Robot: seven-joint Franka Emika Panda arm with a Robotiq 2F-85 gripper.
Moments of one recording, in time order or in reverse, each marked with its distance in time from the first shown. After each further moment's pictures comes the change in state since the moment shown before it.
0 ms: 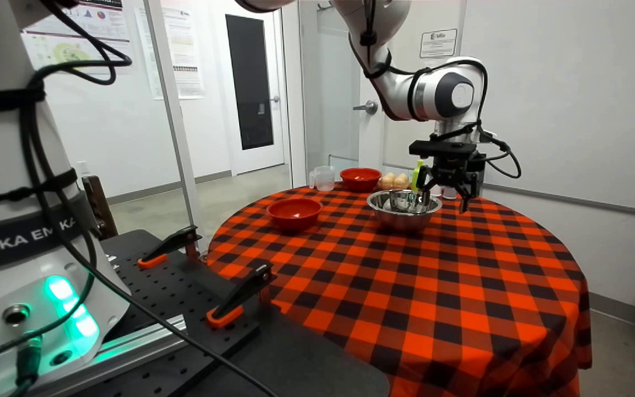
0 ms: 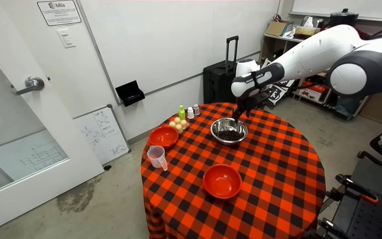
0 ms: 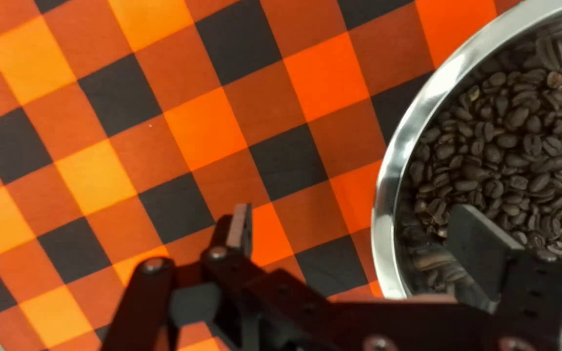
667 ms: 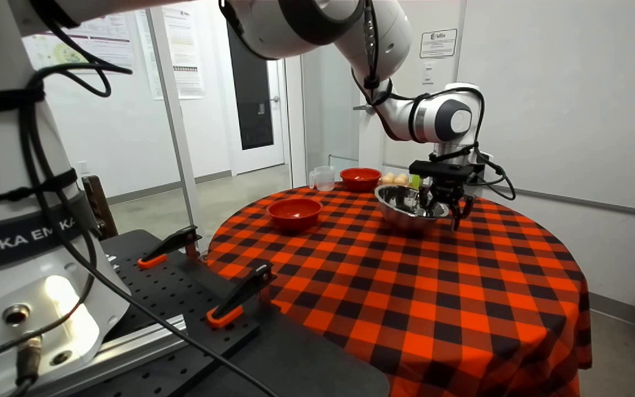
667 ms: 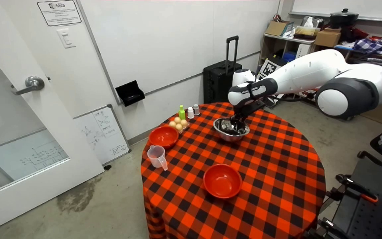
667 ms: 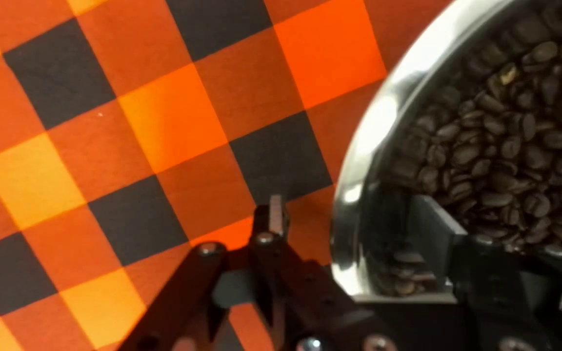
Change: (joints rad) arm -0.006 0.194 0.009 0.235 0.000 -0.047 0.006
